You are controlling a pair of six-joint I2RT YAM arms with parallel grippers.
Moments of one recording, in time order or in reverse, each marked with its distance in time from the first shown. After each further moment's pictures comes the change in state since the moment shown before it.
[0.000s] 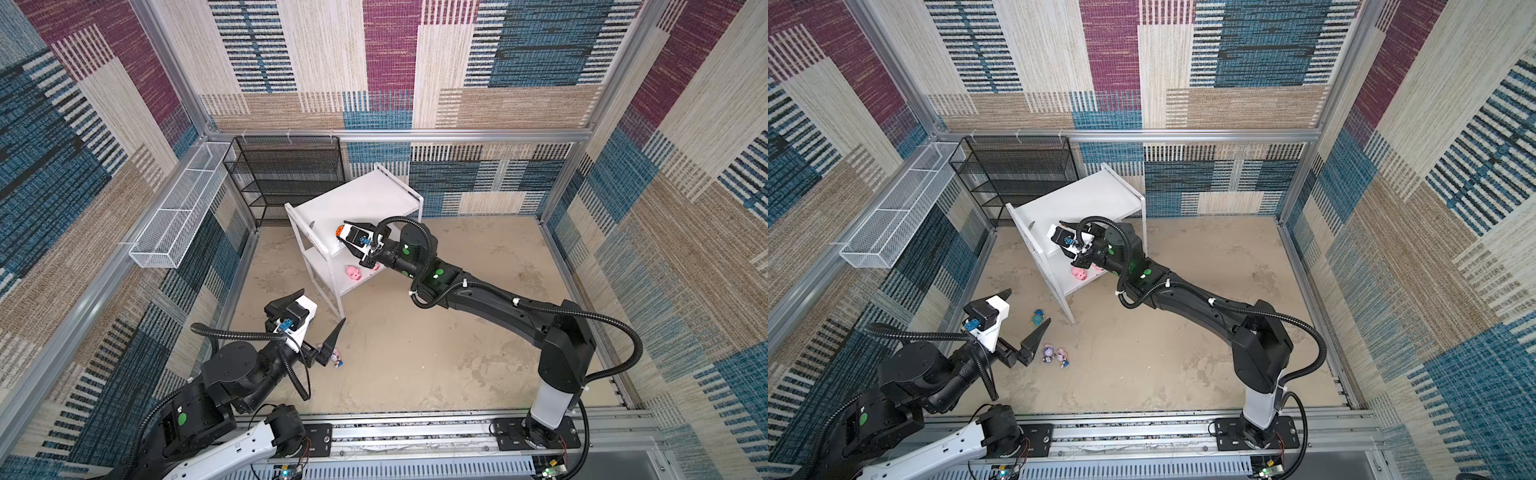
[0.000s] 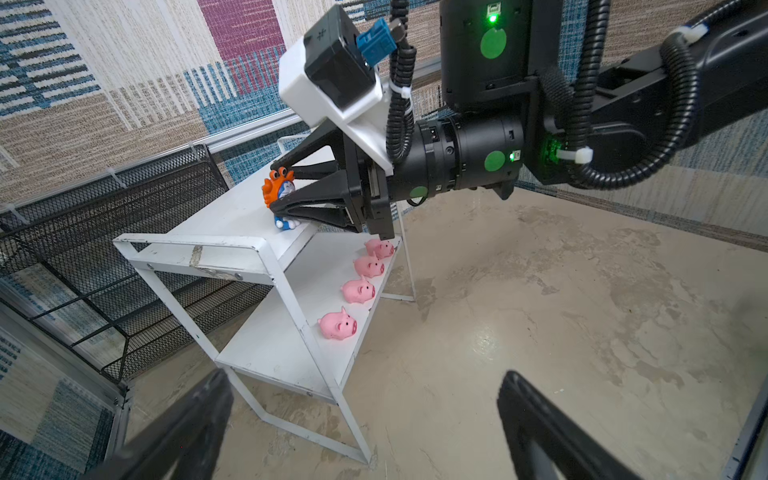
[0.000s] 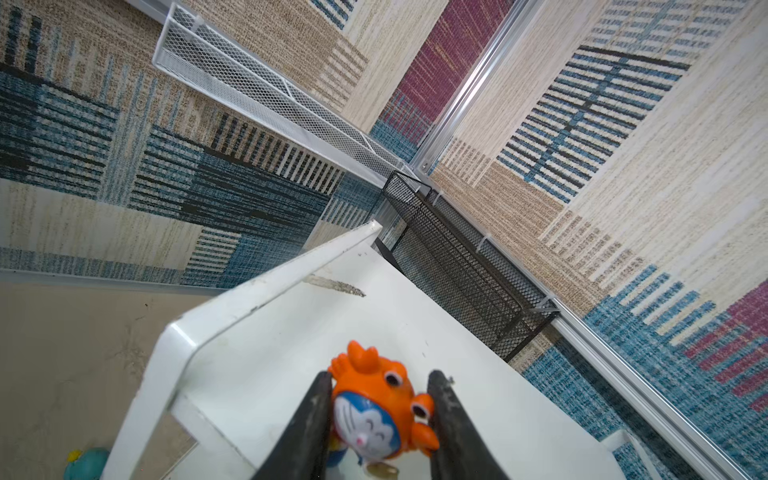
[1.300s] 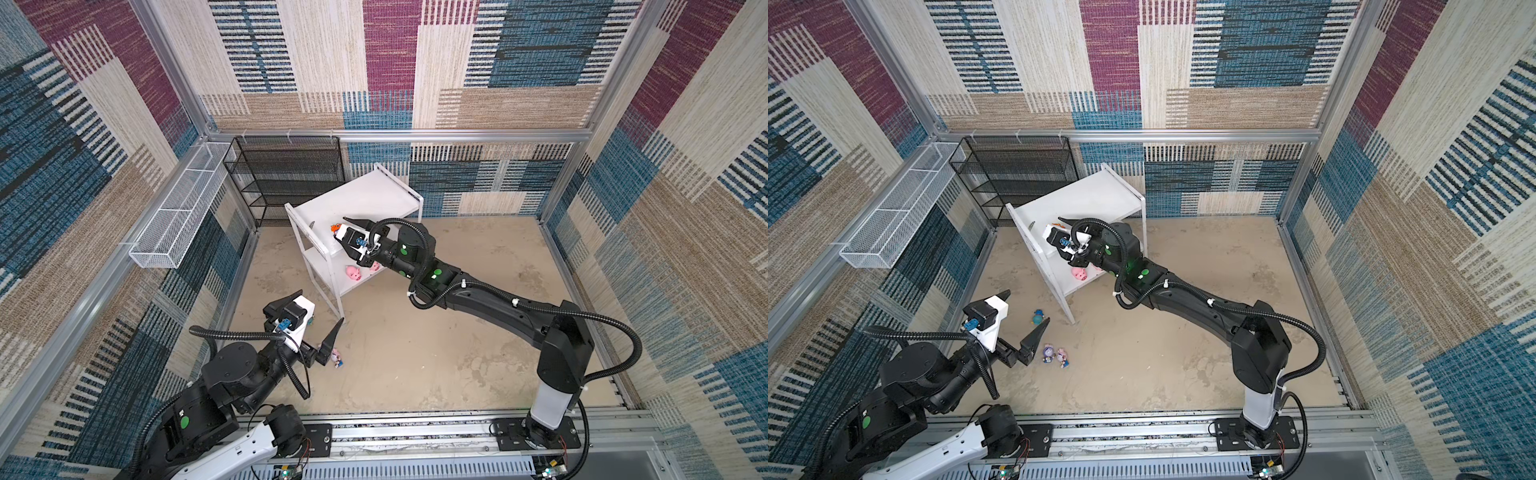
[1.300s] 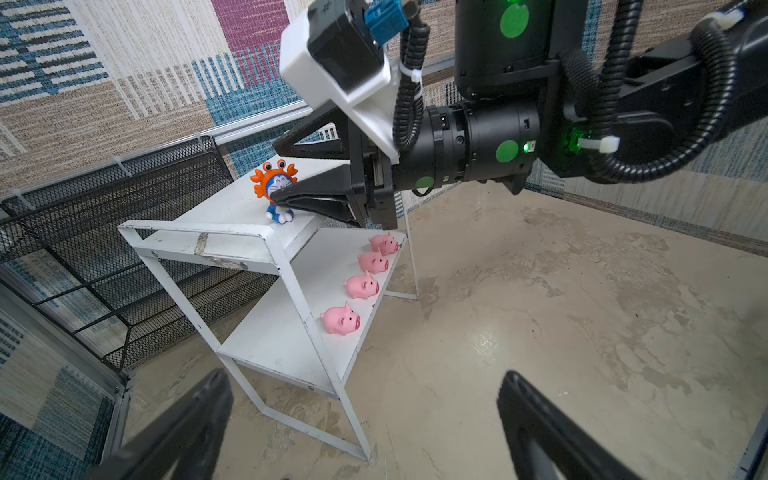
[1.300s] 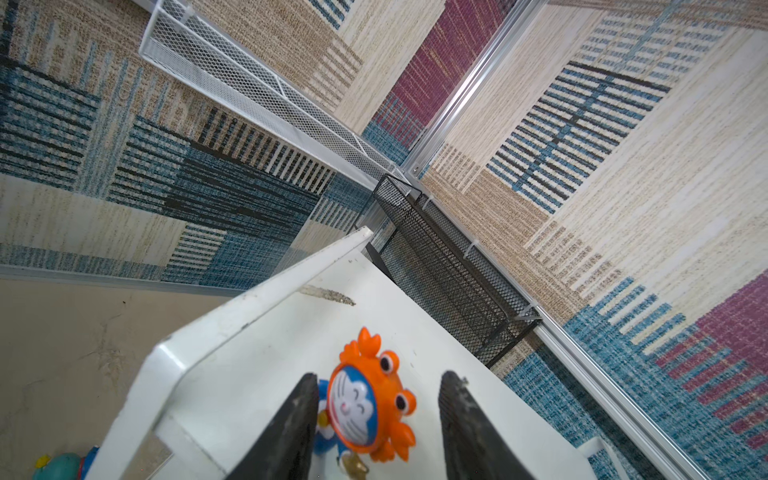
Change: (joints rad) left arm 0.054 -0.019 -0.025 0.009 0.034 -0.023; right arm 0.016 -0.008 0.020 -0.014 0.037 -0.050
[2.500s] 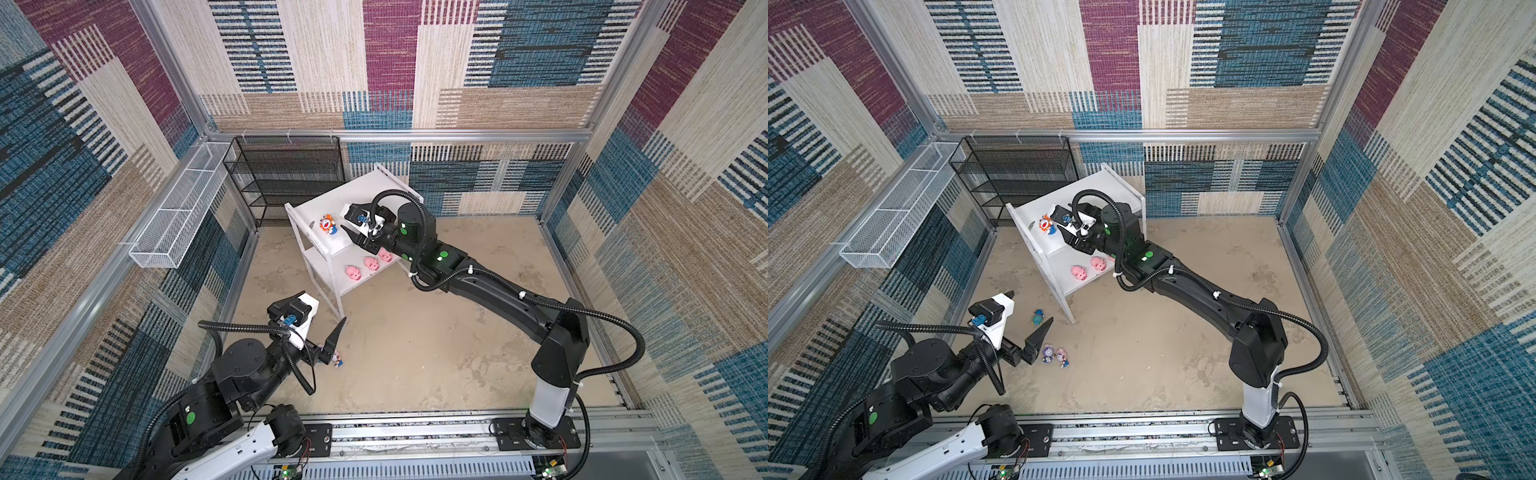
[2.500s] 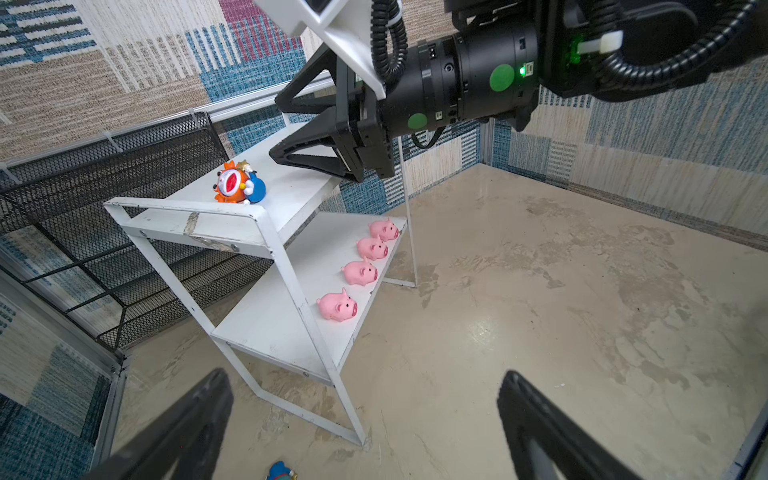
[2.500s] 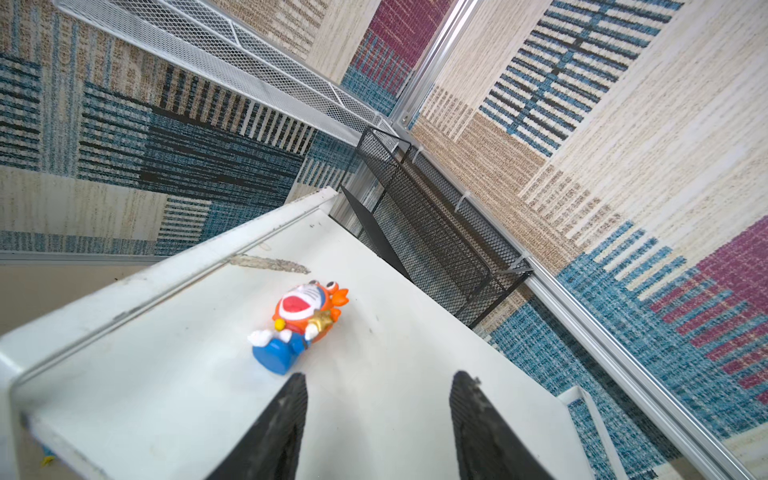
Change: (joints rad) left arm 0.005 0.024 -0.007 -0.016 -0.011 -0.038; right arm -0.048 0.045 0.196 -0.277 0.034 0.067
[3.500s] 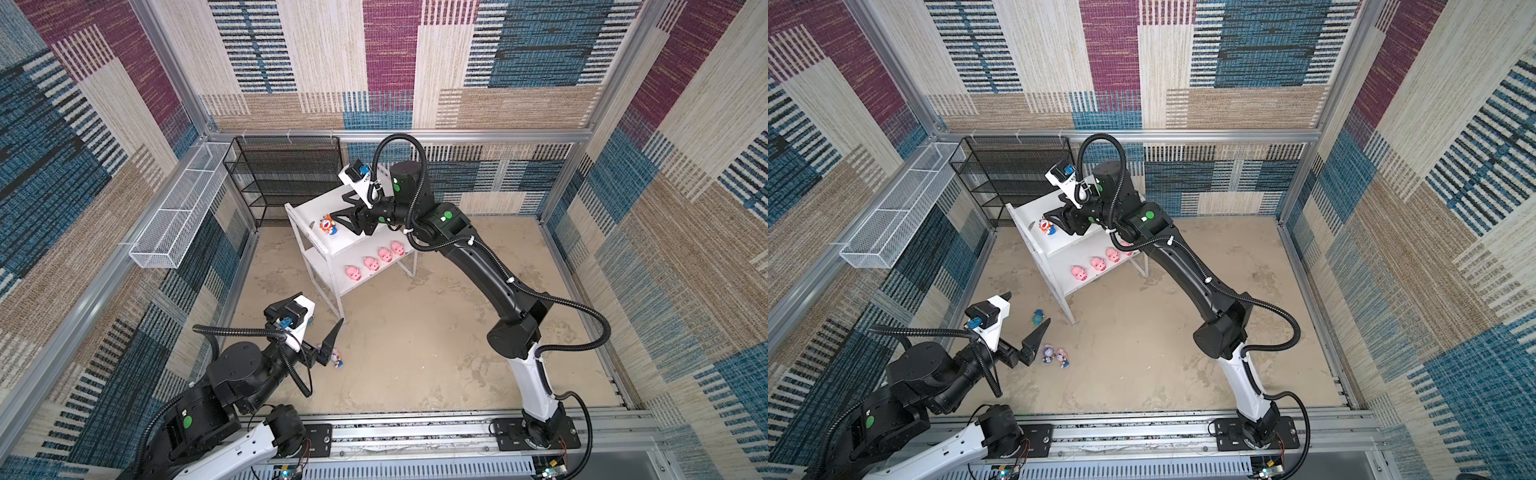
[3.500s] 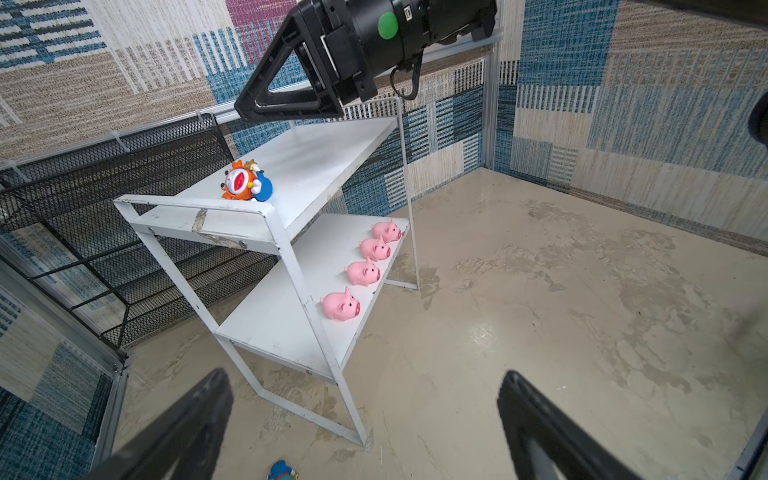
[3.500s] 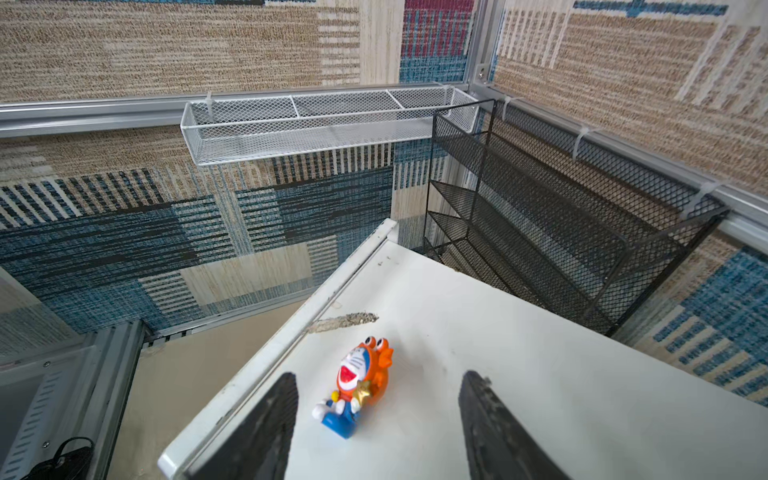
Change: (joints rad) left arm 0.006 -0.028 -0.008 -0.004 0.001 0.000; right arm -0.074 0.344 0.817 -0.678 -0.345 0.452
